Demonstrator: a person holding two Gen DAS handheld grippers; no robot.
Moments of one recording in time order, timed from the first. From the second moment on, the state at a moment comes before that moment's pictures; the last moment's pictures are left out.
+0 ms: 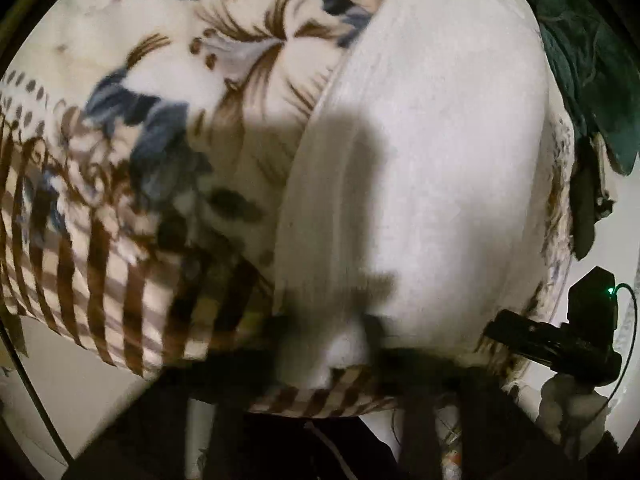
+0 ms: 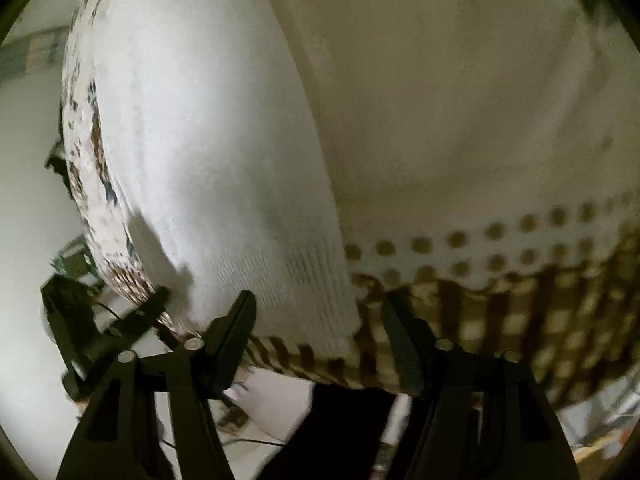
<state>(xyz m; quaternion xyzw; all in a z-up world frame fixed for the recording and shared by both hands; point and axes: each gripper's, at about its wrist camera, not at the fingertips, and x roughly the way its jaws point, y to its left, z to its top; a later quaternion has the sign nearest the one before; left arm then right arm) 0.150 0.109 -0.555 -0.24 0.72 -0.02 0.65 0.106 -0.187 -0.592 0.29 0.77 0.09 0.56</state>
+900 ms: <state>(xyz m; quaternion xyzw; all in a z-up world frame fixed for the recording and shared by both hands) 0.108 0.185 -0.569 -0.35 0.68 -0.01 0.64 0.075 -0.162 -0.602 0.24 0.79 0.10 0.56</state>
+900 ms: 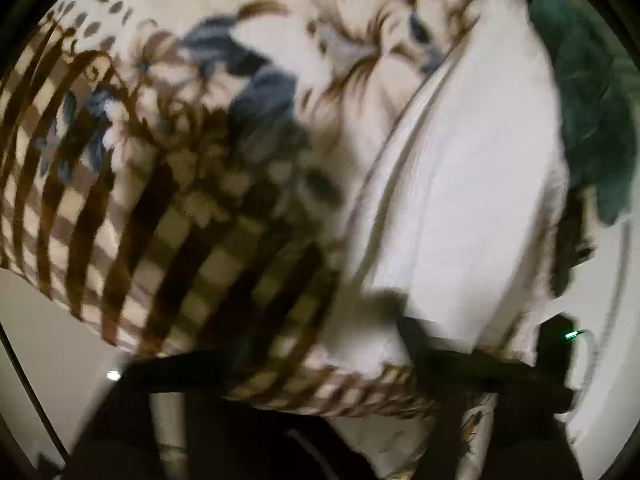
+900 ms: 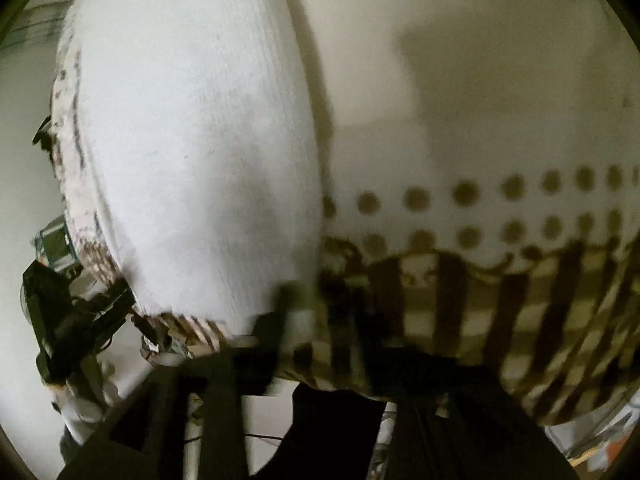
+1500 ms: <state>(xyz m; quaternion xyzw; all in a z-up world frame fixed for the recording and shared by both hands) 0.132 0.129 -0.591 -0.33 0.69 -0.09 0.64 0.080 -0.167 -0.642 0.40 0.73 0.17 0.53</state>
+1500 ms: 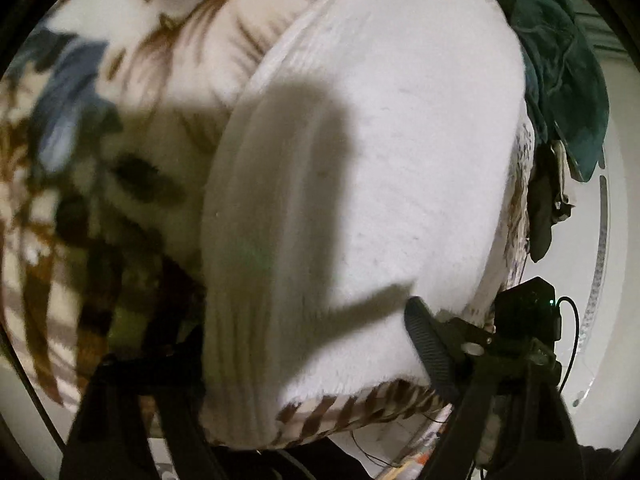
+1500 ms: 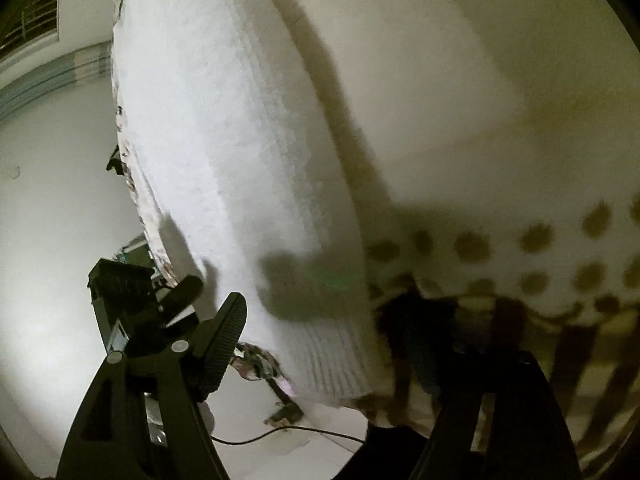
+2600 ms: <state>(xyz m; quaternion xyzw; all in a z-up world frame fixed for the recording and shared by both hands) 0.475 0.156 -0.495 -0.47 0.54 -0.11 0.69 0.476 -0.203 -0.503 0.45 0.59 0.15 0.66</state>
